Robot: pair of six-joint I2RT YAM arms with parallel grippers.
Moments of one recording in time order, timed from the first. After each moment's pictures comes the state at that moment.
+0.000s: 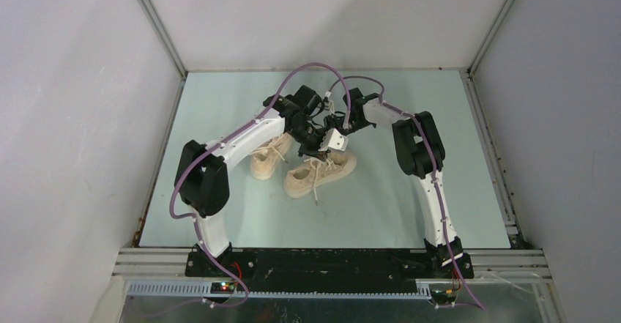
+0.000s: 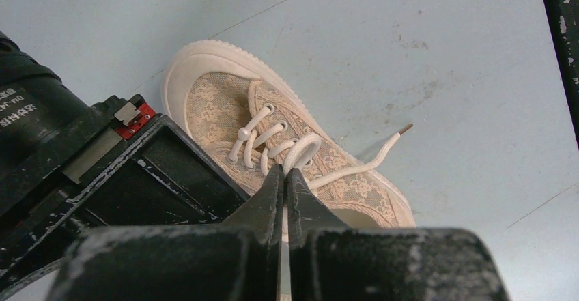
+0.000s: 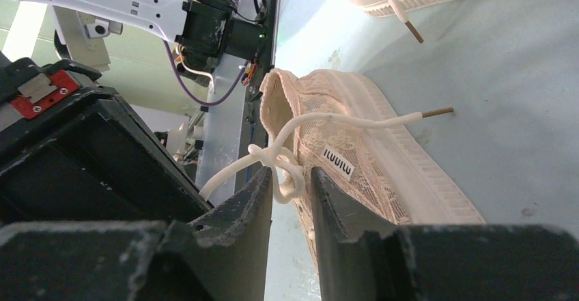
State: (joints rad) left arm -0.64 1.83 1.58 -0.99 0.66 1.21; right arm 0.42 2.38 1.81 -0.84 -1.44 -0.32
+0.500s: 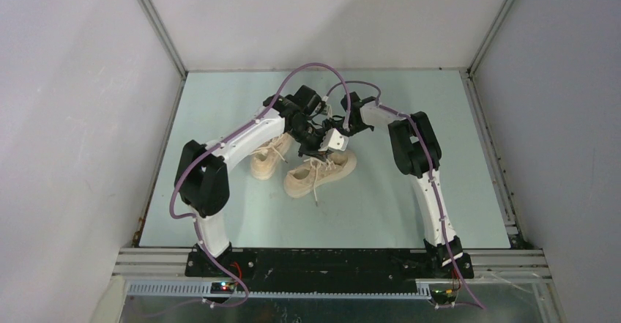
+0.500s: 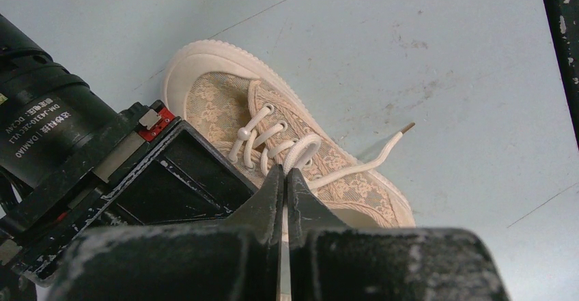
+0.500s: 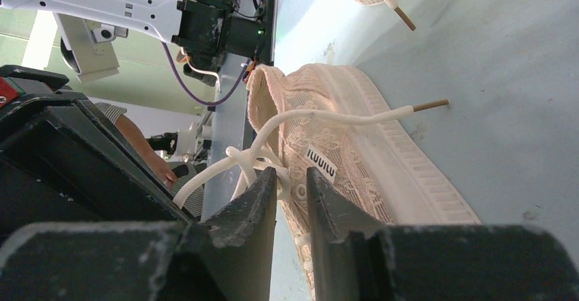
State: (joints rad) left arm -0.64 1.83 1.58 -0.99 0.66 1.21; right arm 0.44 2.42 1.81 -0.83 -1.44 -0.29
